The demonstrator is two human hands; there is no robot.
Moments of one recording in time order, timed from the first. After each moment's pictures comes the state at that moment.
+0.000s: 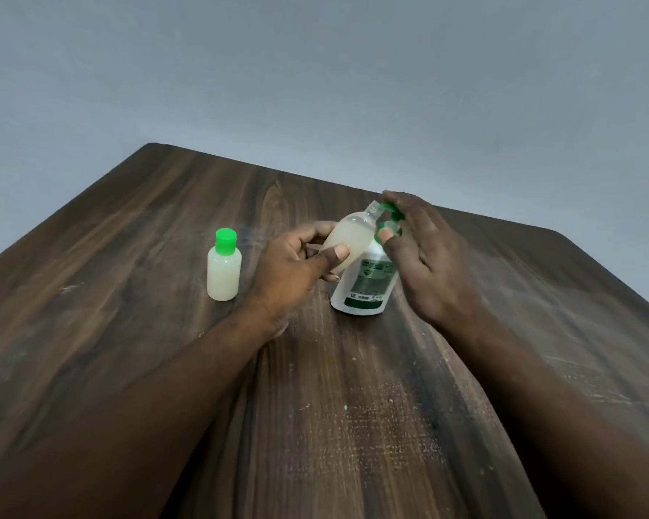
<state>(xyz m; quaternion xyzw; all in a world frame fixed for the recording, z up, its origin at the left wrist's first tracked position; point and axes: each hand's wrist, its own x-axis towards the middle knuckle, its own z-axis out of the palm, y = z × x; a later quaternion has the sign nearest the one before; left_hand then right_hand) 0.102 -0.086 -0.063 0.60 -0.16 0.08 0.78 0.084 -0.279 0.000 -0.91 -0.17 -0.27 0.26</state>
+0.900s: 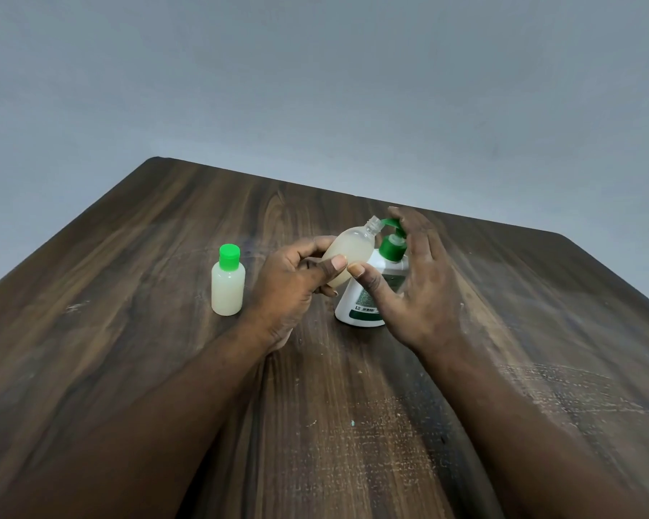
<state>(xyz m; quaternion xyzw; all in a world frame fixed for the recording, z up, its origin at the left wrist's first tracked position) 0.108 -0.081 -0.068 0.57 -0.16 0.05 0.80 0.089 -0.265 -0.030 -0.88 -0.17 -0.36 0.26</state>
